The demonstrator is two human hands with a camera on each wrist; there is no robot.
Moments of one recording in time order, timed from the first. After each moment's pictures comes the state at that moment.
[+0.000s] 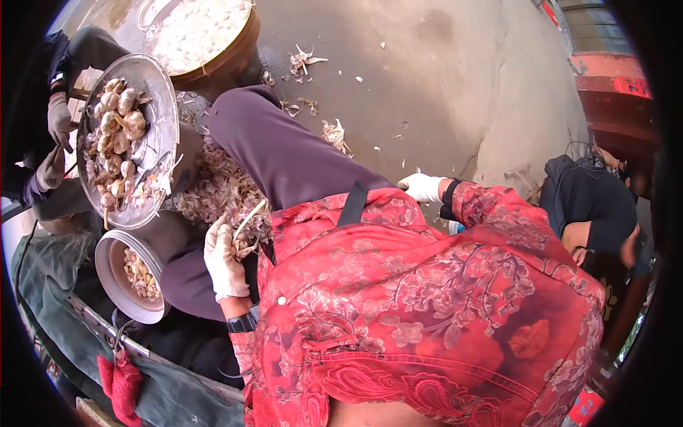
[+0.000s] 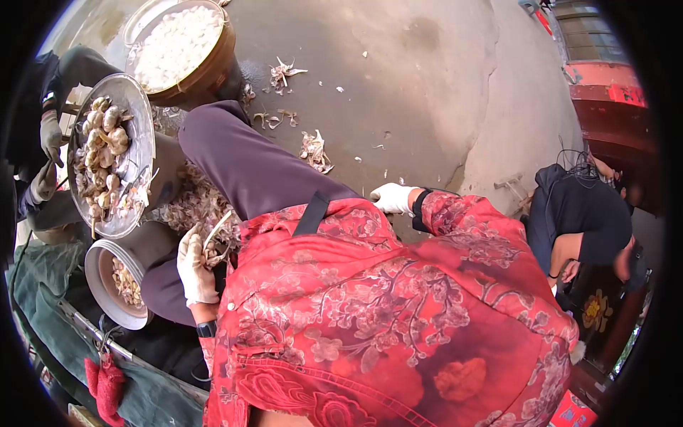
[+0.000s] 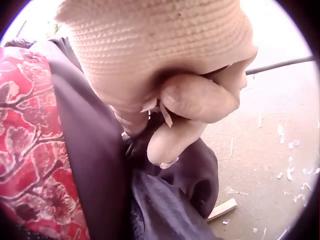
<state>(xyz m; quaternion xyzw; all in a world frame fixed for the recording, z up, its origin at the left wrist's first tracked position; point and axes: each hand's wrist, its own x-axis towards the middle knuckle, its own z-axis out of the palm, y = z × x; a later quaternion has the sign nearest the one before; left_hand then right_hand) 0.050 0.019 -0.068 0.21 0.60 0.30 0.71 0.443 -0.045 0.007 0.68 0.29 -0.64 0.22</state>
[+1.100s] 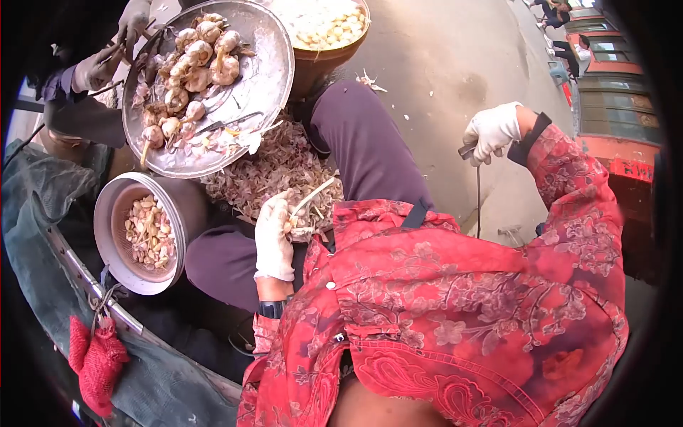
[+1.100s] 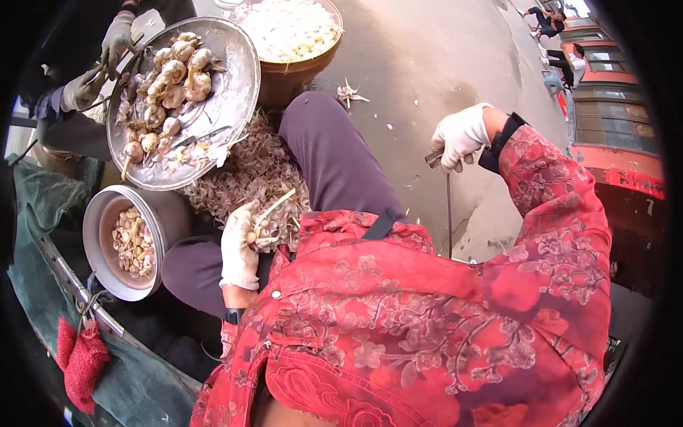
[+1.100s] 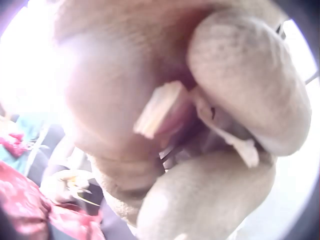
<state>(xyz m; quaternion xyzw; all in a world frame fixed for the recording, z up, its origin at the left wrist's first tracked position) 0.052 0.025 -0.078 0.12 0.48 0.39 0.78 0.432 0.156 0.140 0.60 0.40 -0.47 0.51</state>
